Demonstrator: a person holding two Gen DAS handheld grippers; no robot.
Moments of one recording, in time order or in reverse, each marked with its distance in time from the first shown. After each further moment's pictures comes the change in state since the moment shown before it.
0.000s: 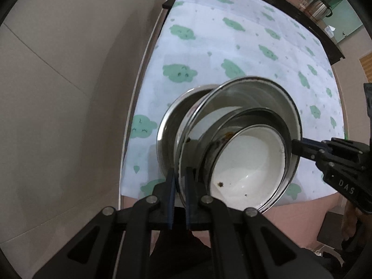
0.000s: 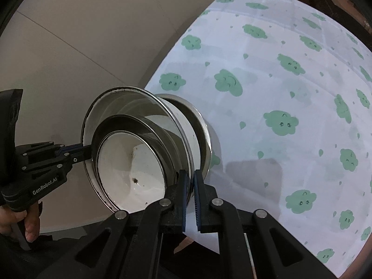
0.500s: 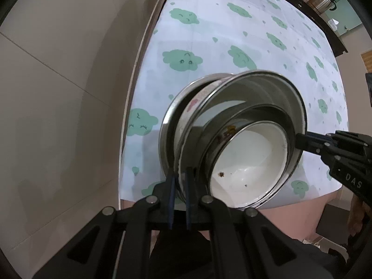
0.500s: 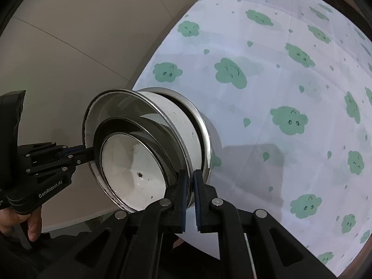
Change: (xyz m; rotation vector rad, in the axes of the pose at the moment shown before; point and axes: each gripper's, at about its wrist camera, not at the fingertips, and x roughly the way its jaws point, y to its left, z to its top) left arm 0.028 0.008 0.012 0.012 0.077 -0.015; right arm 0.028 -0.004 0.016 0.013 0.078 -0.002
